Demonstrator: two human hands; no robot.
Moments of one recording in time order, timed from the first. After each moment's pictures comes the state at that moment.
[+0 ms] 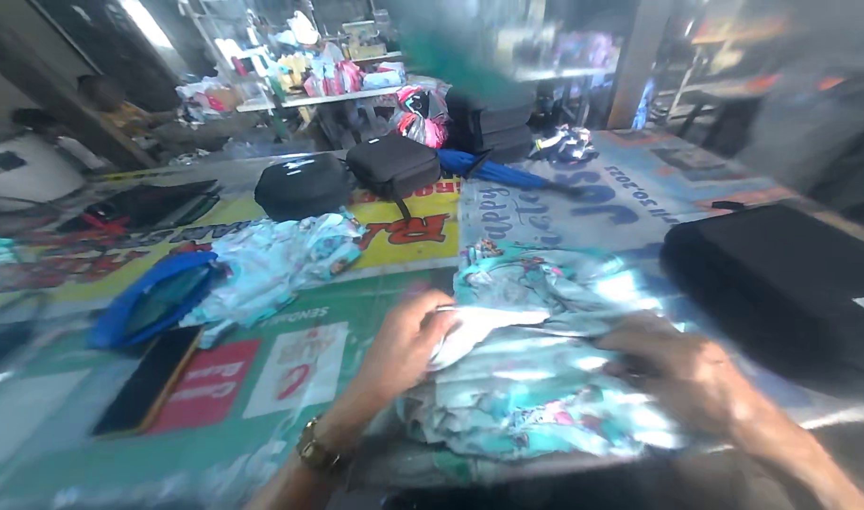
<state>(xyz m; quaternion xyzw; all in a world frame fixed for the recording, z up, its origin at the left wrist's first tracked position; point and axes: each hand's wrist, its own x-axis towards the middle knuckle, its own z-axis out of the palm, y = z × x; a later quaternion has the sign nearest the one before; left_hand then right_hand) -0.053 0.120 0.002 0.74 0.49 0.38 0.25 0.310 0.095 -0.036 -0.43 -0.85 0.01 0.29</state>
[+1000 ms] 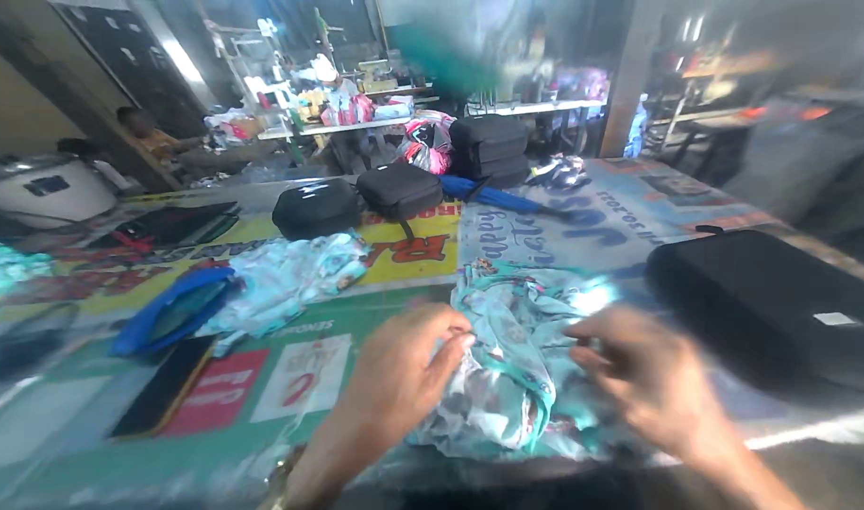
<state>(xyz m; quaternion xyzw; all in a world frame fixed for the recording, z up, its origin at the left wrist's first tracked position) -0.038 0.079 0.045 0.82 0.45 0.34 0.03 0.251 0.078 0.022 -0.37 -0.80 0.08 0.48</state>
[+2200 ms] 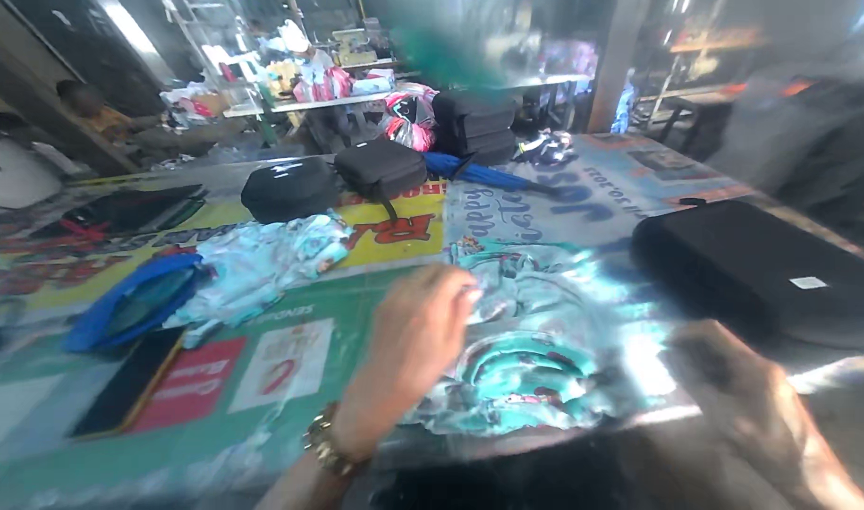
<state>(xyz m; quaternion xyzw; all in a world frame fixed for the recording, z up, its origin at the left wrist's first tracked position) -0.002 0.098 0.034 0.82 0.46 0.34 -0.06 0.320 0.022 -0.009 -0.56 -0.69 0.09 0.44</state>
